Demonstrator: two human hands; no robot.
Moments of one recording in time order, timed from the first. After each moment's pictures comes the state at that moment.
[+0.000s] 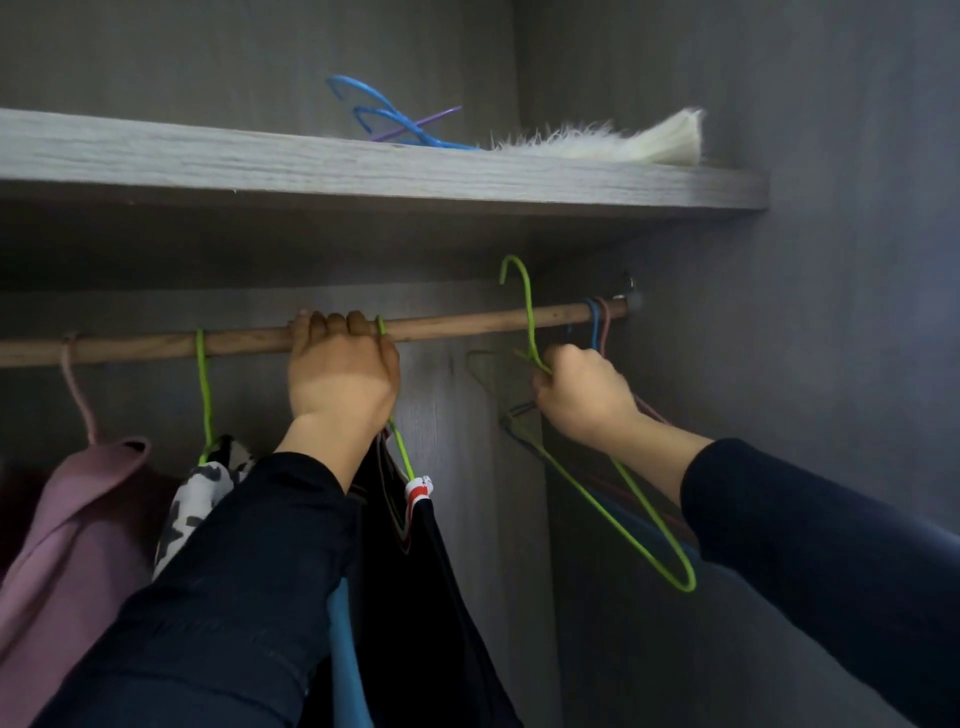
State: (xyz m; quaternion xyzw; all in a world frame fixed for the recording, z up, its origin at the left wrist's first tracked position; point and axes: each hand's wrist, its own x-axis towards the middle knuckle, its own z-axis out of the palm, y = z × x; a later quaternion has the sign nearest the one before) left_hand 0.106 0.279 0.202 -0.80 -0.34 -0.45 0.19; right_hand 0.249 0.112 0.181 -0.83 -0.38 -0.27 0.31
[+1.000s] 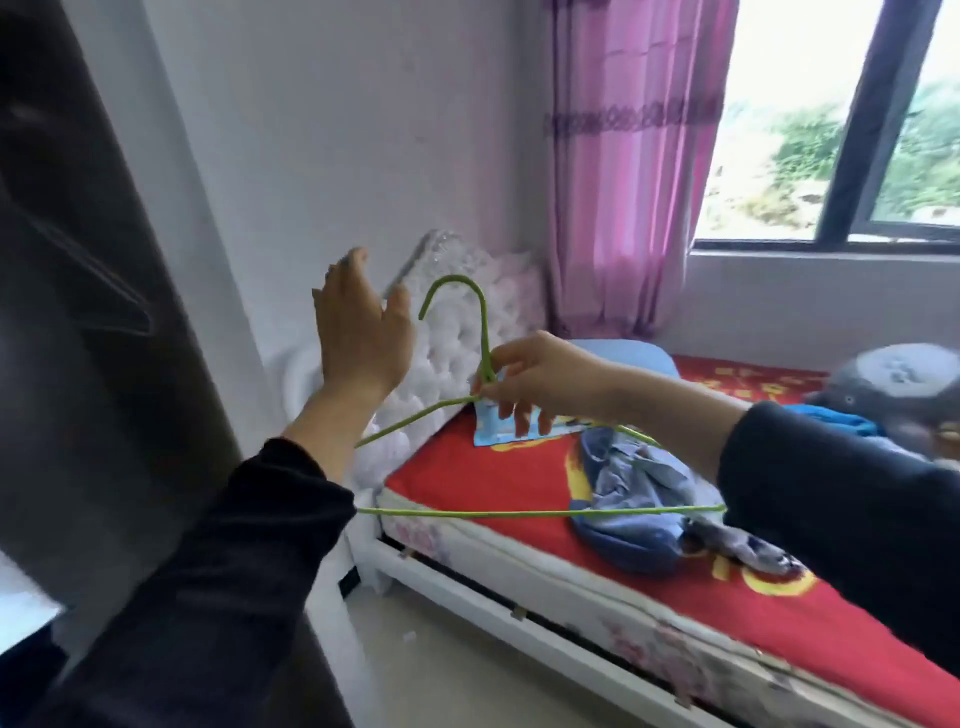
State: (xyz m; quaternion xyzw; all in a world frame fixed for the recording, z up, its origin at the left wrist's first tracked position) left_hand 0.159 -0.289 0.043 -0.84 0.02 -0.42 -0.35; right_hand 0.140 -0.474 0.031 -0.87 -0.23 0.07 0.43
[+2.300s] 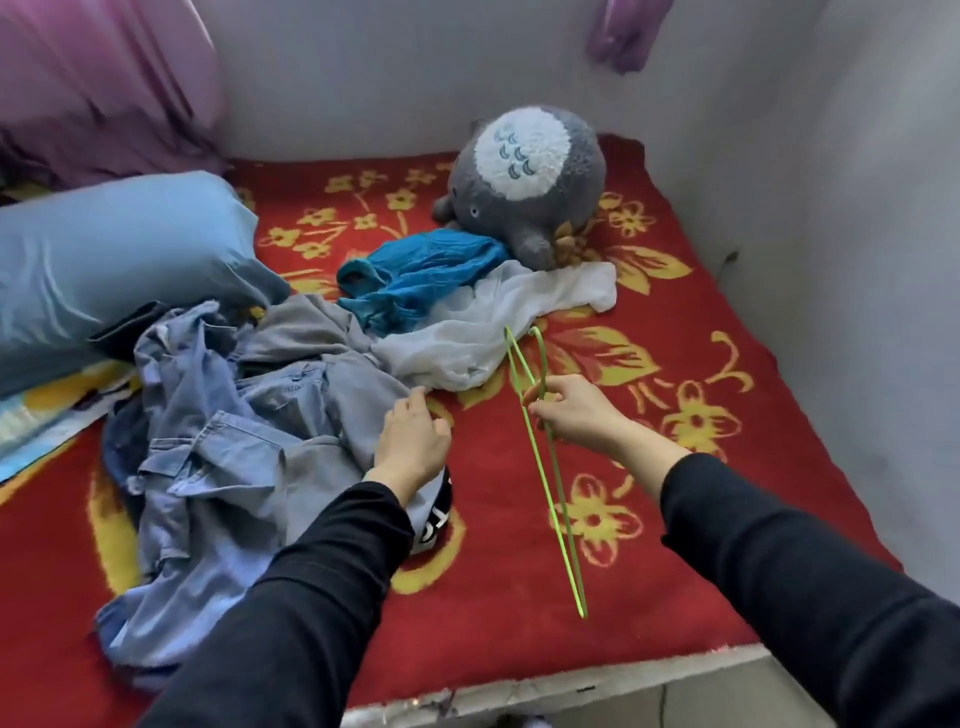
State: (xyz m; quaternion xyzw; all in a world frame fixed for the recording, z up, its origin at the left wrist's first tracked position) left_hand 0.551 -1.035 -0.340 -0.91 0.22 0.24 -0.24; right_hand 0.440 -1.202 -0.288 -0.82 0.35 0.06 0.45
